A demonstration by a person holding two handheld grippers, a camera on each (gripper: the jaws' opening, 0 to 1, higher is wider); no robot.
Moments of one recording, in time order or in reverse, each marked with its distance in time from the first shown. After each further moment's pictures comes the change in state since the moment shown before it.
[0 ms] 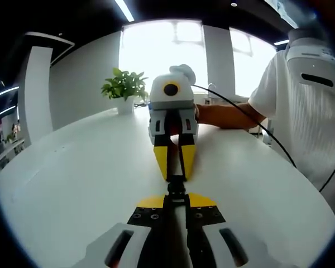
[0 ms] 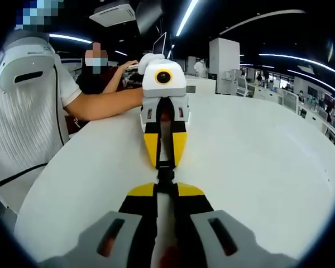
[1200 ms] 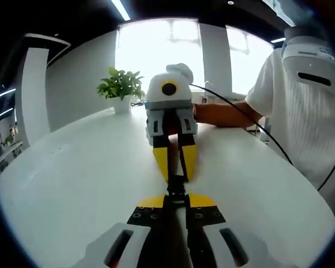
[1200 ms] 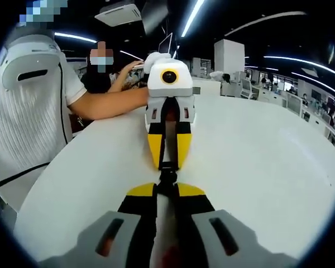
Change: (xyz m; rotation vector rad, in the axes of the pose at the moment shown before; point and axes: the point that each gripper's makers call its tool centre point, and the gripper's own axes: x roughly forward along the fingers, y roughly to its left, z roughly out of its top) left arm -0.002 -0.007 0.000 0.022 0.015 -0.012; right arm 0.003 0.009 0.001 -0.030 -0.006 0.007
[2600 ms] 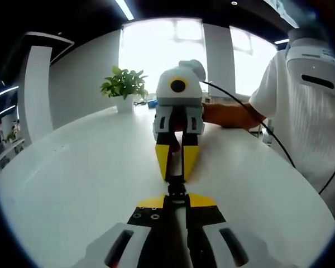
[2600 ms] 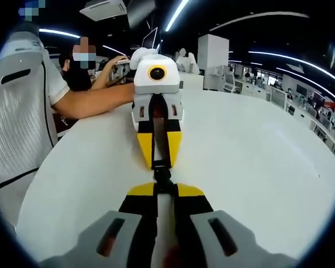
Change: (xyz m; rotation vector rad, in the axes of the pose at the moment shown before) left arm 0.002 0.003 0.000 -0.024 0.001 0.016; right arm -0.002 -0.005 -0.001 0.039 0.053 -0.130
